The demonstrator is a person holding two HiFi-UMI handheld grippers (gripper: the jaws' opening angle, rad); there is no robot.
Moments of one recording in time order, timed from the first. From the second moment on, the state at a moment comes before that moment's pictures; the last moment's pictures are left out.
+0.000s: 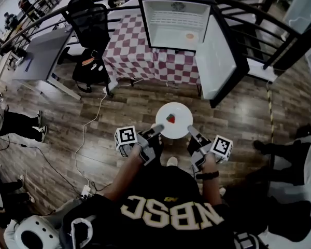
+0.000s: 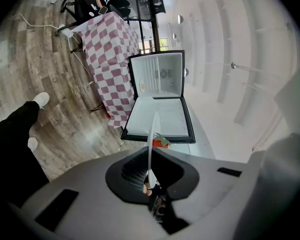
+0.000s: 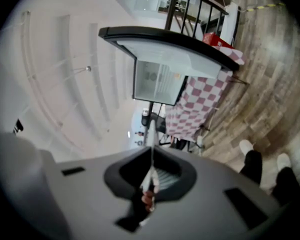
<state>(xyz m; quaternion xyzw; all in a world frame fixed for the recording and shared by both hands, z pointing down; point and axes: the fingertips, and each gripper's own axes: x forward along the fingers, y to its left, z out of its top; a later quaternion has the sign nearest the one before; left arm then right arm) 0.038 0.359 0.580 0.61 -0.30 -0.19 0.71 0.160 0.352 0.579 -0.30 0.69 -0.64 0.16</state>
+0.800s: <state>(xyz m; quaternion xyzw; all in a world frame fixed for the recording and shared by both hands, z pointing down) -0.035 0.046 0.571 0.64 -0.27 -0.18 0.70 0.088 0.052 0.567 -0.34 0.69 -0.62 0.17</state>
